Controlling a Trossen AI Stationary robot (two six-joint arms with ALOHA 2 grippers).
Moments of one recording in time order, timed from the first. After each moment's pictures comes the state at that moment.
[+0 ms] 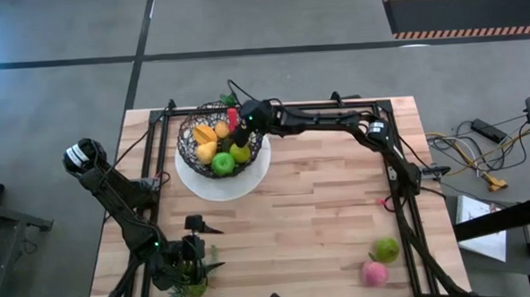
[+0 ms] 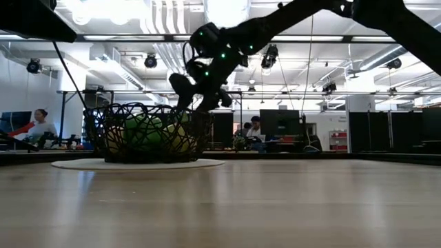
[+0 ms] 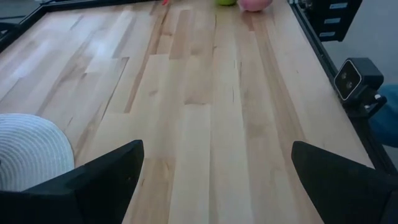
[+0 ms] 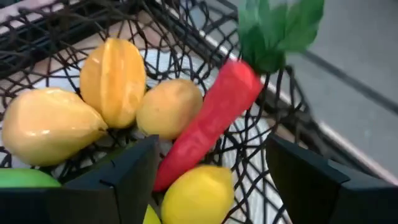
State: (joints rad) left arm -0.95 1.36 0.78 -0.23 -0.84 -0.62; right arm -0.33 2.22 1.85 -0.28 0.23 0.26
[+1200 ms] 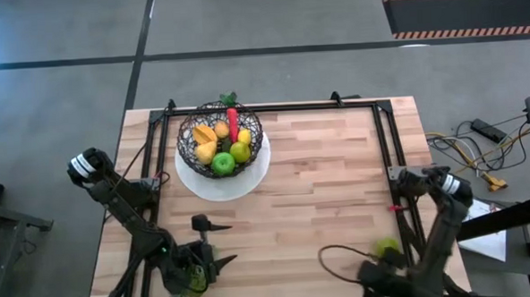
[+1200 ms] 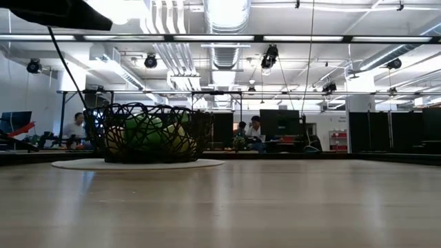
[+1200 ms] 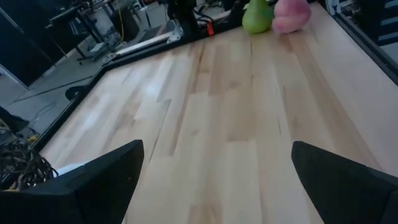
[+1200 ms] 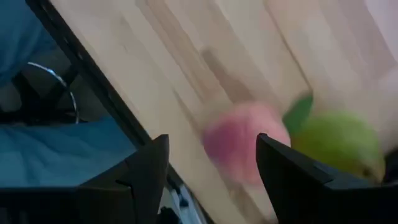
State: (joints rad) left arm -0.91 1.49 0.79 0.00 -1.05 -0.33; right arm 1.05 1.93 1.70 -1.34 0.18 1.65
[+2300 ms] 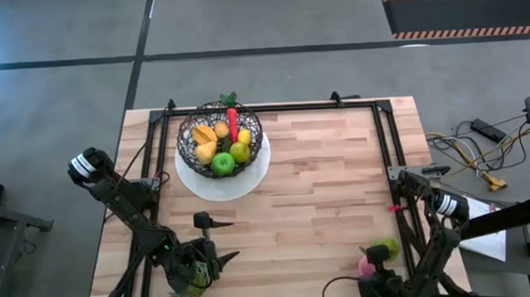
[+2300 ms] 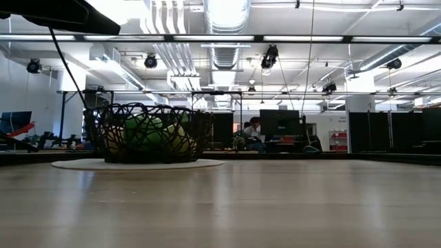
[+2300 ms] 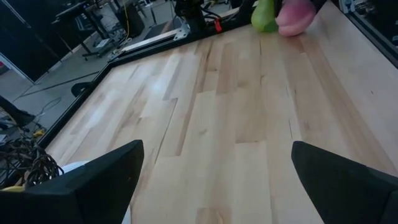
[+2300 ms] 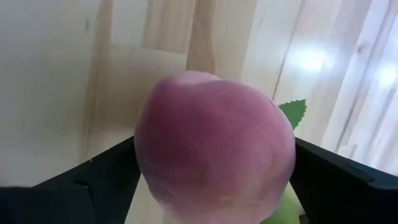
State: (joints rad) left arm -0.88 1.49 0.79 0.00 -1.05 -0.33; right arm 1.13 2.10 1.52 -1.32 0.20 0.99
